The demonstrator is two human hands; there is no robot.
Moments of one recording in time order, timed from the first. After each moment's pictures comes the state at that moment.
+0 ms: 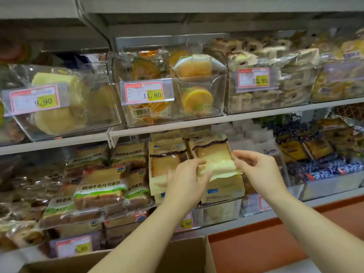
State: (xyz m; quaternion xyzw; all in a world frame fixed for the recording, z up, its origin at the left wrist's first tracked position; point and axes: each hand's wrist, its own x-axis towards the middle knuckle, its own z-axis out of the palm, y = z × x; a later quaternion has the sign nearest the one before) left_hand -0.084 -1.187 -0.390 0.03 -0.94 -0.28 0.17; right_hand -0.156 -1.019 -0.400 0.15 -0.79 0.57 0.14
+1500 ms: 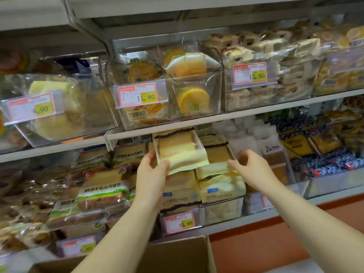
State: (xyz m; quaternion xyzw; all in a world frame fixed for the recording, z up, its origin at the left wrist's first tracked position) left_hand -0.073 -1.228 -0.381 0.17 -0.67 -0.68 0.25; right_hand -0.177 -1.021 -0.402 0.11 -0.90 0.43 0.05
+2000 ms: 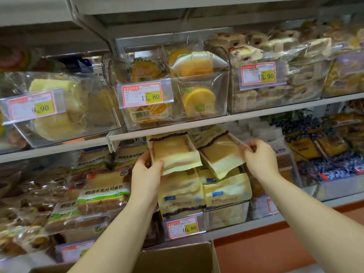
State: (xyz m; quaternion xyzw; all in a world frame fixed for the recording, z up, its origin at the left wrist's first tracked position) left_hand -0.082 -1.247 -0.380 0.20 -0.65 -0.67 0.28; right_hand -0.203 -1.036 -0.392 0.05 -0.83 0.52 0.16
